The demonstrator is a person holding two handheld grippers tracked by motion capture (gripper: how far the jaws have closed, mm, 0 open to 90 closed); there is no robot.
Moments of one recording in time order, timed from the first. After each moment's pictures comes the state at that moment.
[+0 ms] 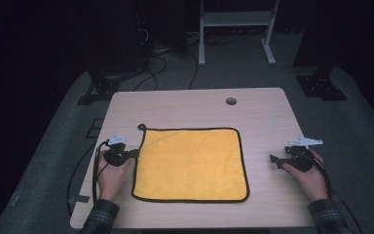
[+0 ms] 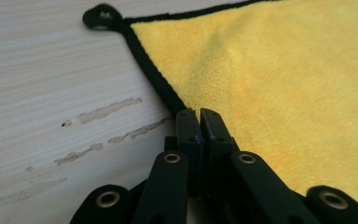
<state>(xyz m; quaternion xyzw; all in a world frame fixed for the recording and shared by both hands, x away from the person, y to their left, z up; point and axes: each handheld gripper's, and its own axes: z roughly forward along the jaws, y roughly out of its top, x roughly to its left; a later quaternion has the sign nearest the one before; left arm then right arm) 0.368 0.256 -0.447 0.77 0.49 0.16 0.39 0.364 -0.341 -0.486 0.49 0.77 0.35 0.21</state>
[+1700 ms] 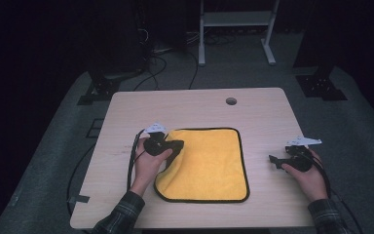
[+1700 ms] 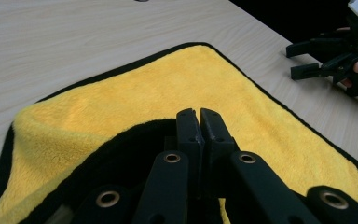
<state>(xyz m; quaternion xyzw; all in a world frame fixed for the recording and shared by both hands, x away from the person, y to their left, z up) 0.393 0.138 -0.426 0.79 0.37 0.05 0.50 0.365 -0.339 -0.486 0.49 0.77 0.35 0.21</state>
